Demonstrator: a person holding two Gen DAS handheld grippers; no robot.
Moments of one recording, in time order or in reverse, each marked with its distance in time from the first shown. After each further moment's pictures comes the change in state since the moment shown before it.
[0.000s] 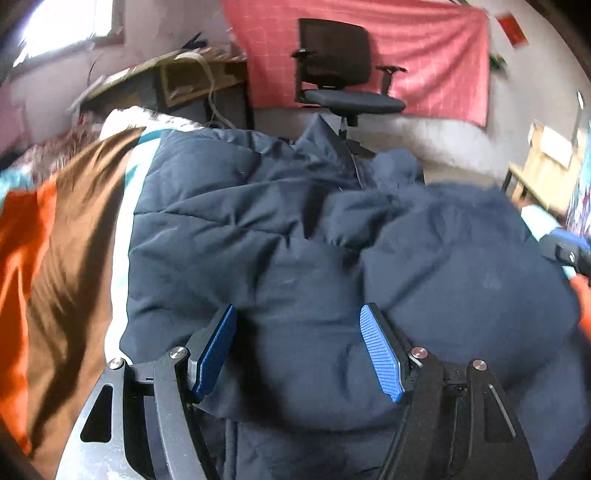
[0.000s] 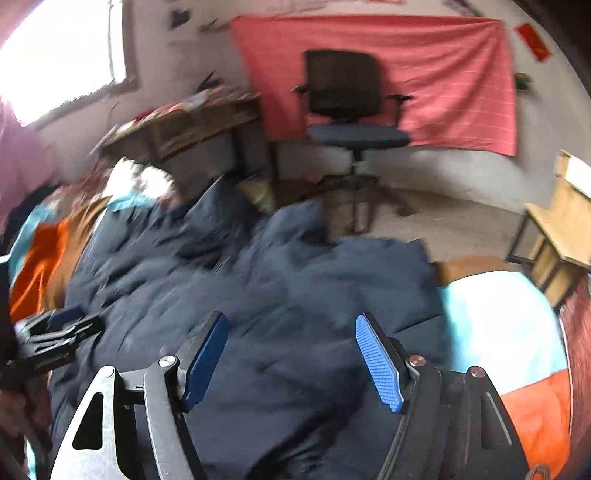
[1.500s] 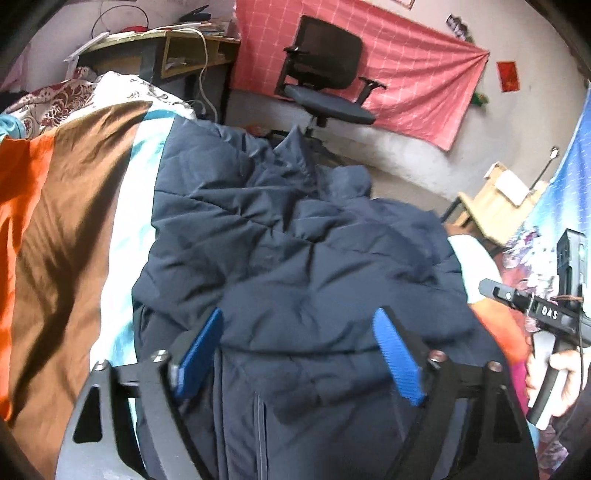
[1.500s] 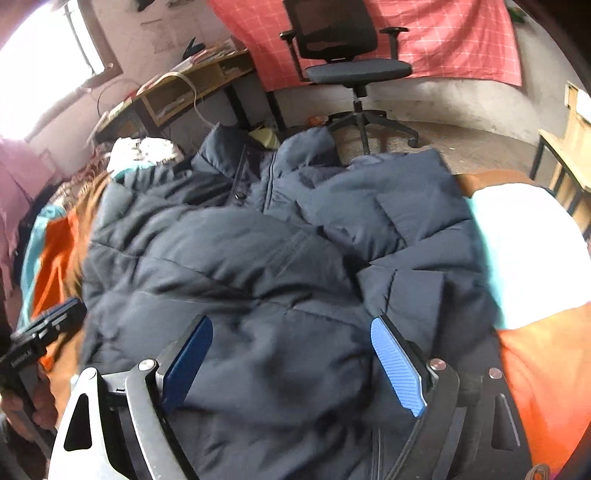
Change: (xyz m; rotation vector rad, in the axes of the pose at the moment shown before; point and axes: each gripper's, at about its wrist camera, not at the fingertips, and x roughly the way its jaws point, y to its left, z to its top) left arm -0.098 0.043 -0.002 -0.197 0.061 -0.308; right arm -0.021 -0.005 -0.017 0.205 0.165 0.060
